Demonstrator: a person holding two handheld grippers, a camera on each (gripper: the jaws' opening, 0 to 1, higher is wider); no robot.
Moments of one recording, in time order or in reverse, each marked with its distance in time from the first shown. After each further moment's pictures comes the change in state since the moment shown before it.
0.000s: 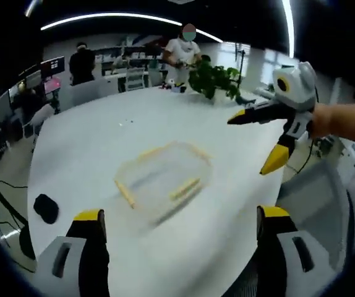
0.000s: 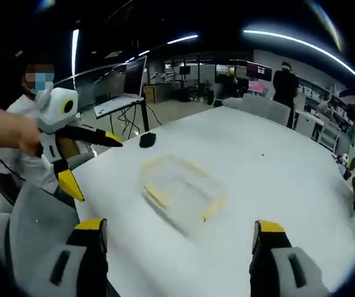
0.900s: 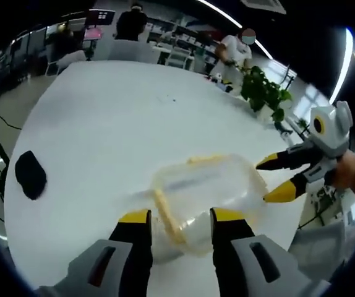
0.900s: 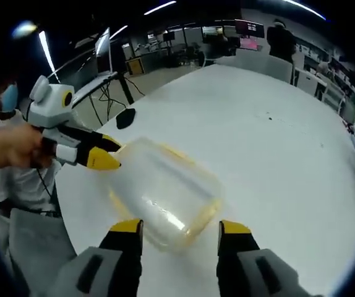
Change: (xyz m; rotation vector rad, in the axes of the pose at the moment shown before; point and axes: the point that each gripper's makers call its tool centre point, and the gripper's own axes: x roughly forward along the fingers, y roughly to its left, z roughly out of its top) left arm 0.083 0.089 0.005 -0.410 0.075 0.064; right arm 0.084 -0.044 -0.001 0.105 0.265 0.031
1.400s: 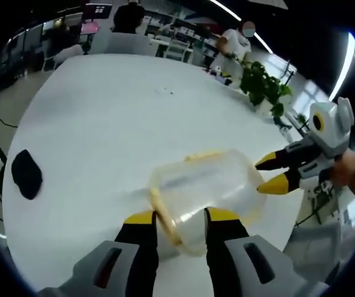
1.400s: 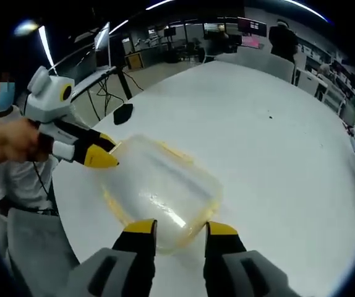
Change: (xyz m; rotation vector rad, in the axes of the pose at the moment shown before) left arm 0.009 -0.001 -0.002 -0.026 0.055 -0.016; right arm 0.012 -0.005 0.000 0.014 0.069 -0.013
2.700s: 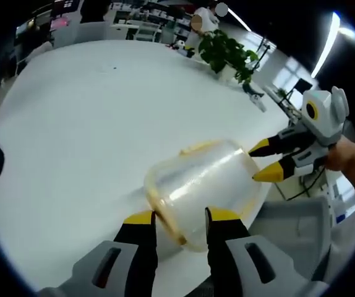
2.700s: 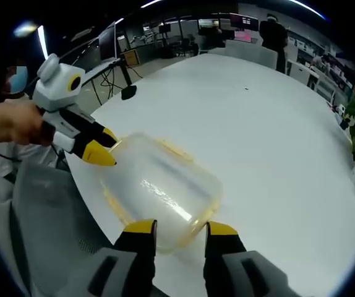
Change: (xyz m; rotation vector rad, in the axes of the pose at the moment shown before) left arm 0.000 -0.118 -0.078 0.106 0.146 -0.107; right arm -0.080 0.008 -0.117 0.017 0.024 -0.020
